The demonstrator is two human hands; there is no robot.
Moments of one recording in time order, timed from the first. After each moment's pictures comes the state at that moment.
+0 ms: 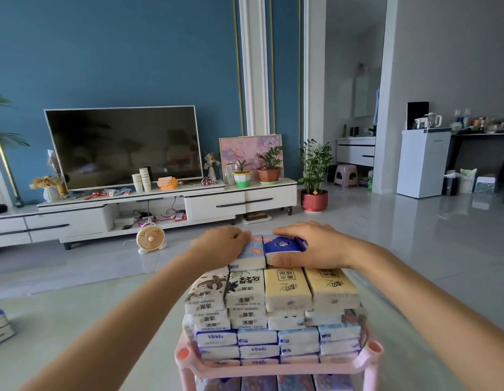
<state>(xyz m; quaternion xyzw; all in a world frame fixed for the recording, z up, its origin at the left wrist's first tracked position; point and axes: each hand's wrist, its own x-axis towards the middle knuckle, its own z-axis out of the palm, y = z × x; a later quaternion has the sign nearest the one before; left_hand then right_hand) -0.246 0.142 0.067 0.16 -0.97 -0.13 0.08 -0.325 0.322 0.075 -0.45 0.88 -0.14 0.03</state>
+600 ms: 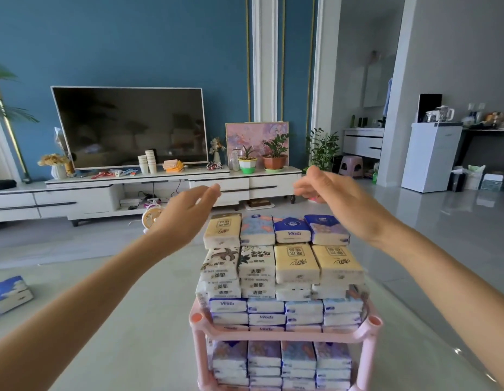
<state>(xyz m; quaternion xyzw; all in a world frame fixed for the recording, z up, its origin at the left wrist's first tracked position) -0.184 0.110 0.073 0.11 -0.90 -0.26 0.33 -0.280 0.340 0.099 -0.45 0.76 -0.46 -0.03</state>
